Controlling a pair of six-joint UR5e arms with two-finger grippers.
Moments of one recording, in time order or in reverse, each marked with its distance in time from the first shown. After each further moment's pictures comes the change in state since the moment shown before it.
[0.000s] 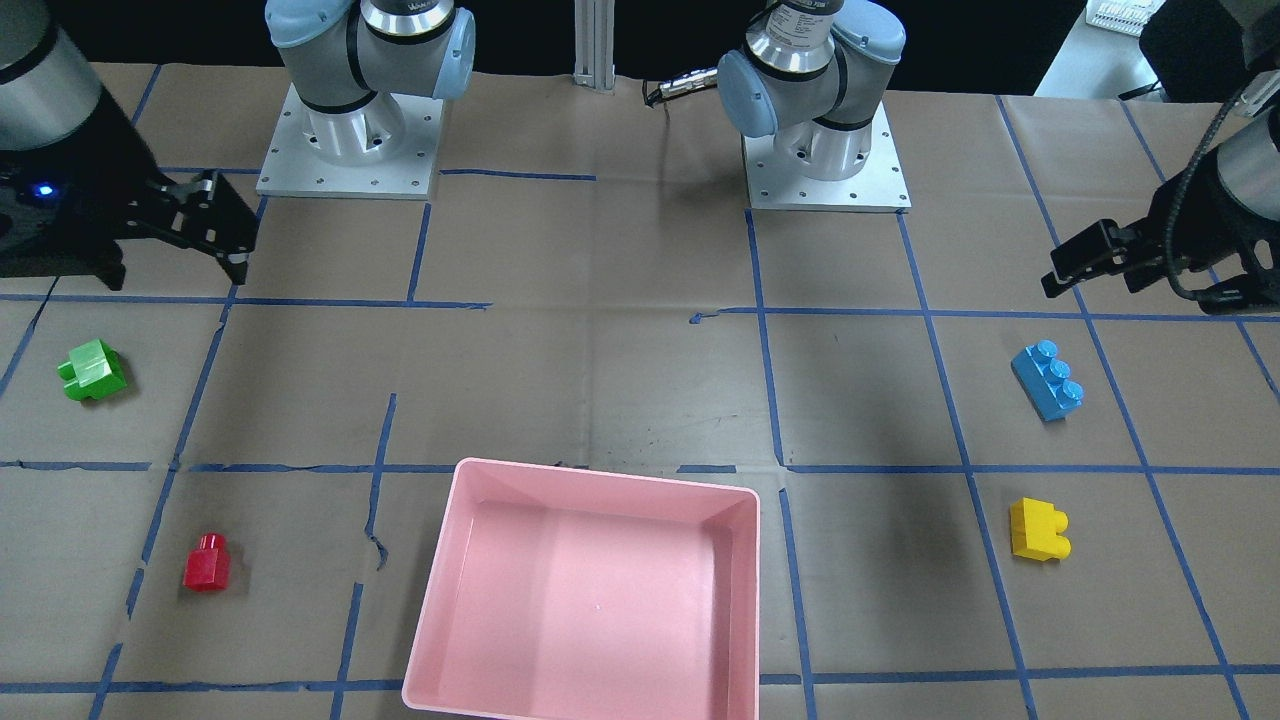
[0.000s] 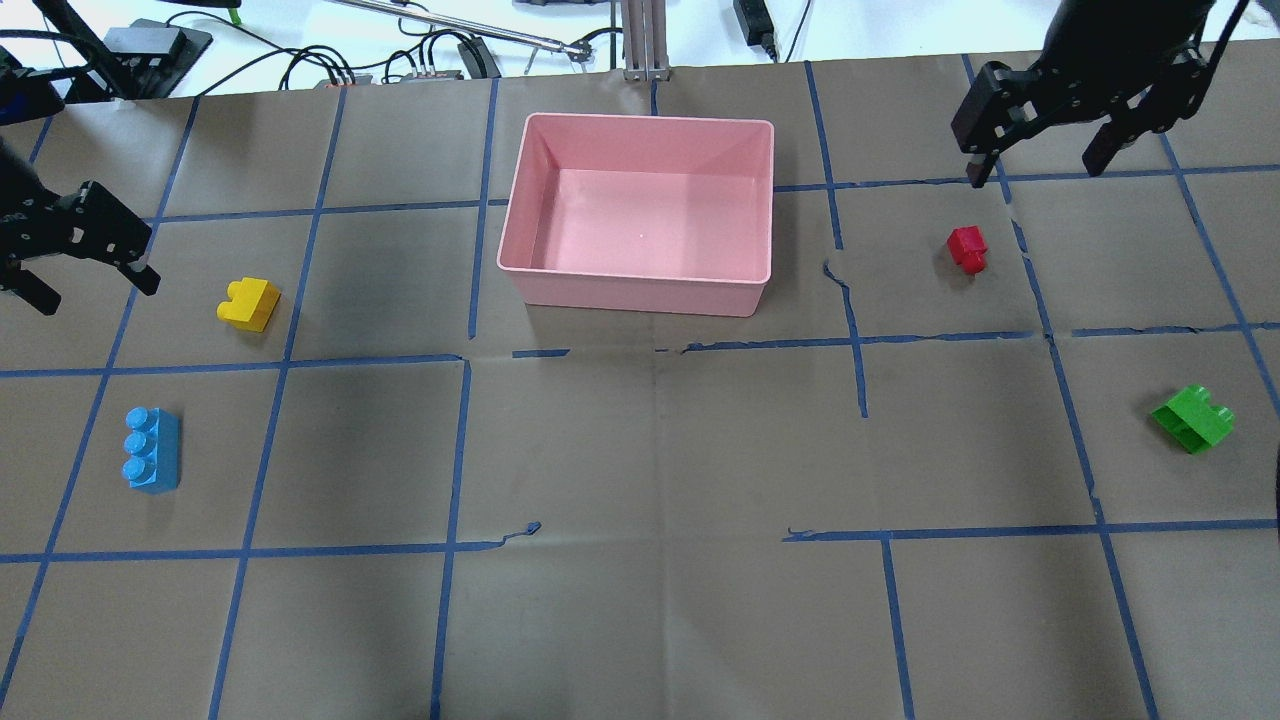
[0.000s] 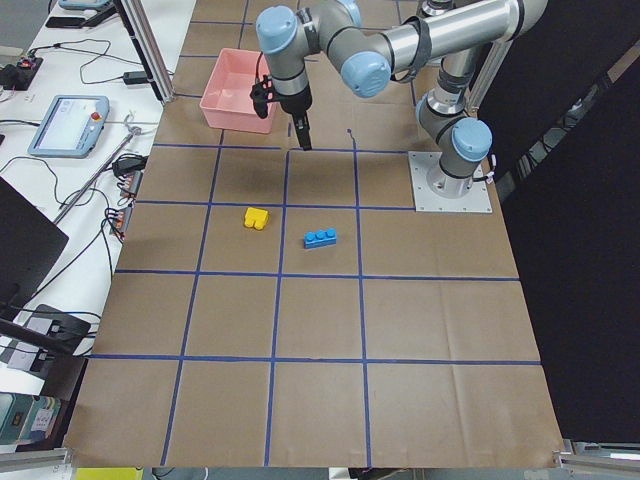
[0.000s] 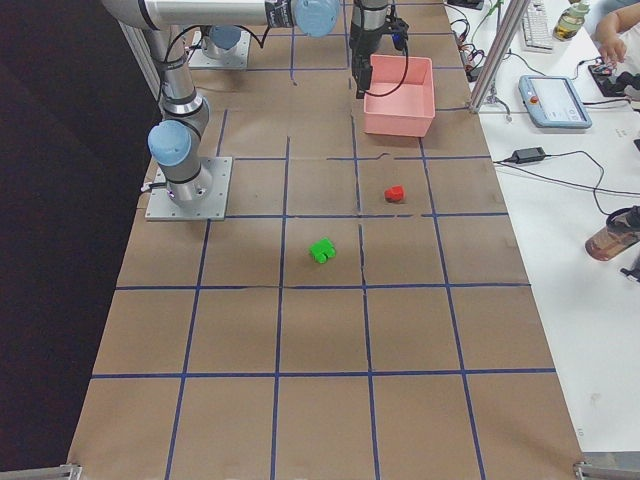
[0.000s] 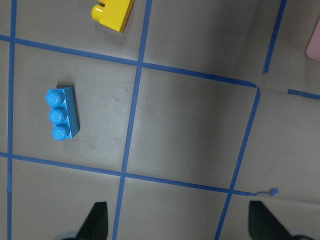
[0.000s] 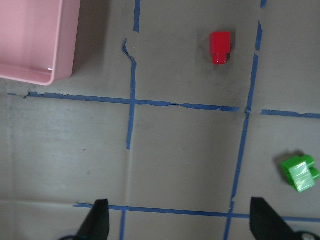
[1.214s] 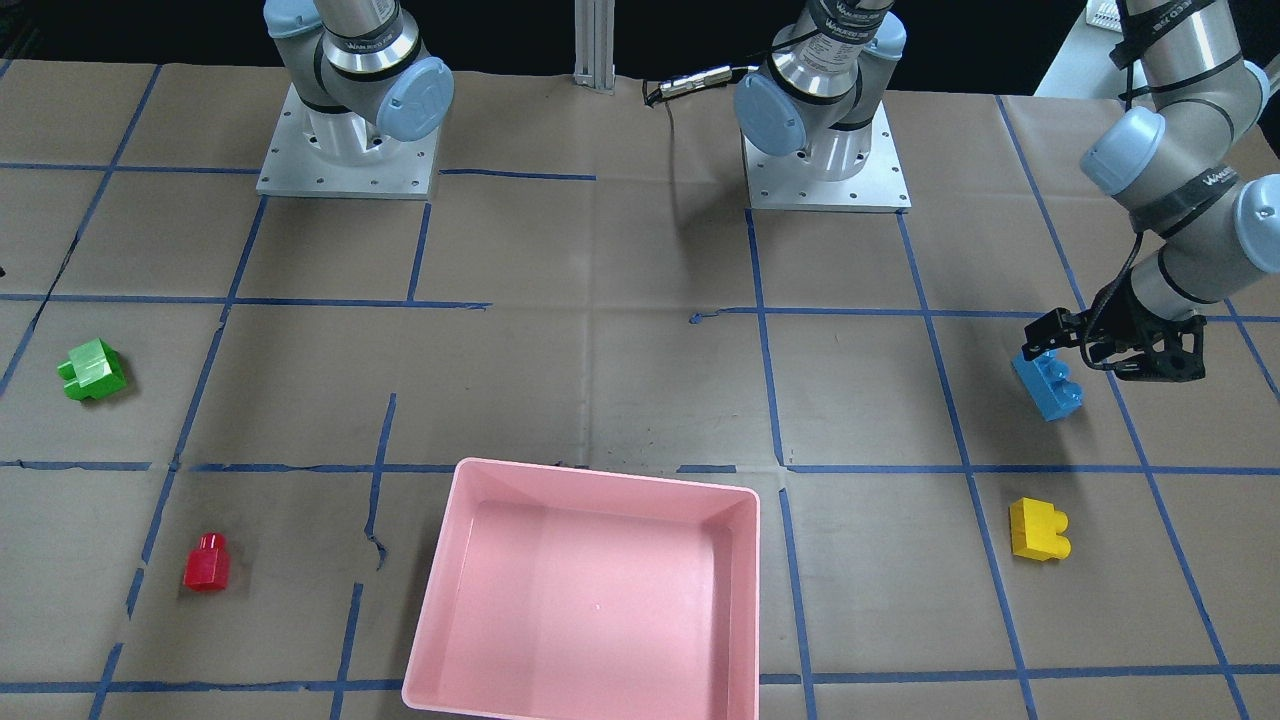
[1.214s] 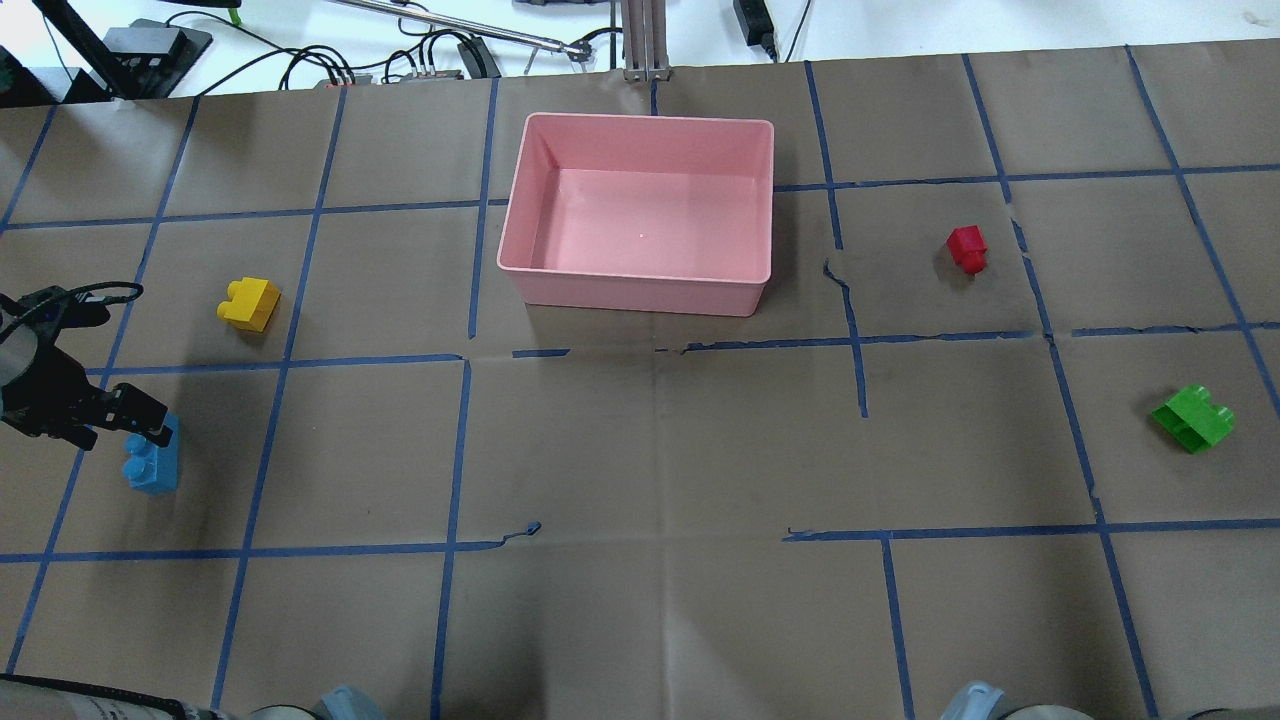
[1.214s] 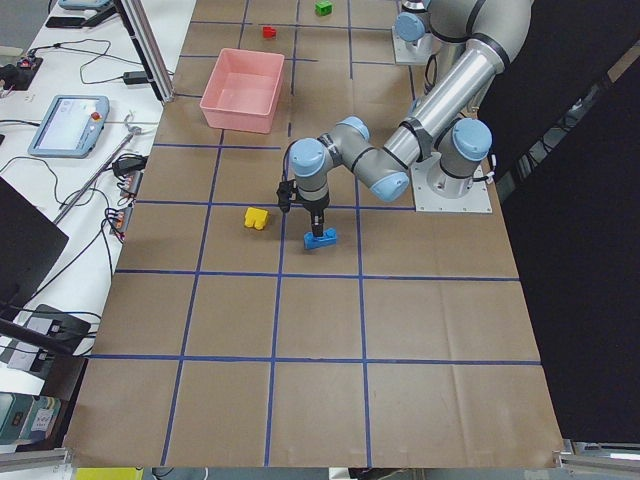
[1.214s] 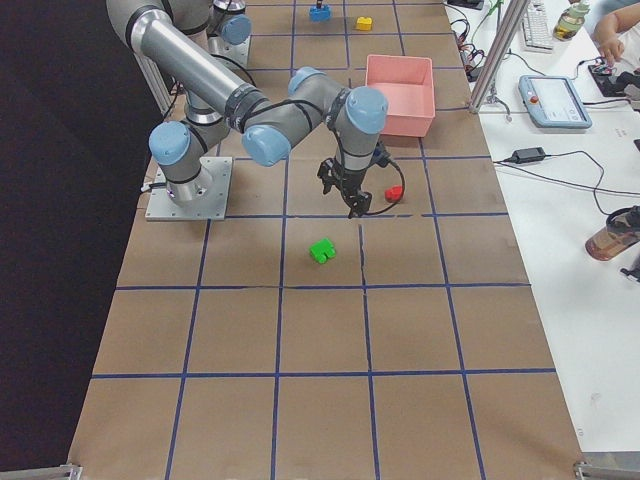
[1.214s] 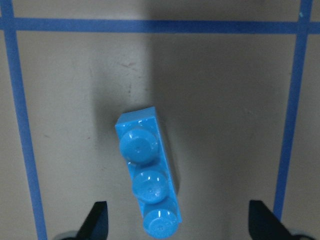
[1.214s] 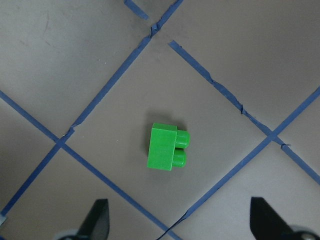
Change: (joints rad) left arm 0.230 -0.126 -0.455 0.654 0.067 0.341; right arm -0.505 0.044 0.295 -0.319 -0.043 -1.089
